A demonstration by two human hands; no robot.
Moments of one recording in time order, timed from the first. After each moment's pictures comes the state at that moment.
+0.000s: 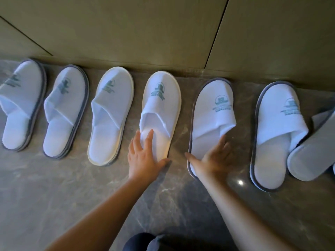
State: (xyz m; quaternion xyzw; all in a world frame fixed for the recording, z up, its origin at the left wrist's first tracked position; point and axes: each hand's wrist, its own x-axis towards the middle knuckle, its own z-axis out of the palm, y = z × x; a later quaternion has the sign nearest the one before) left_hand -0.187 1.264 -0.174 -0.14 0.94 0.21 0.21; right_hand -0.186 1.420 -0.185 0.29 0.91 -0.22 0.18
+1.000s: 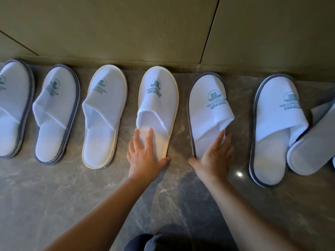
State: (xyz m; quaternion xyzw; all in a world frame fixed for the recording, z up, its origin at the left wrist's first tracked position) left_hand -0.193 1.269 -0.185 -0.10 0.95 0.17 0.24; right_hand -0.186 1.428 -0.190 0.24 0.92 -0.24 0.20
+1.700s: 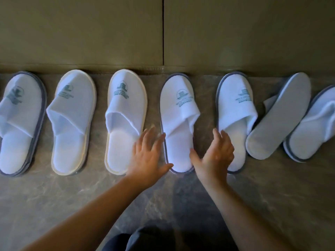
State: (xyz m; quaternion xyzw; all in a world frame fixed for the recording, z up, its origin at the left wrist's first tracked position) left_hand -0.186 1.326 -0.164 0.11 0.95 0.18 0.22; right_hand -0.163 1.482 -0.158 0.26 0.94 -0.23 -0.01
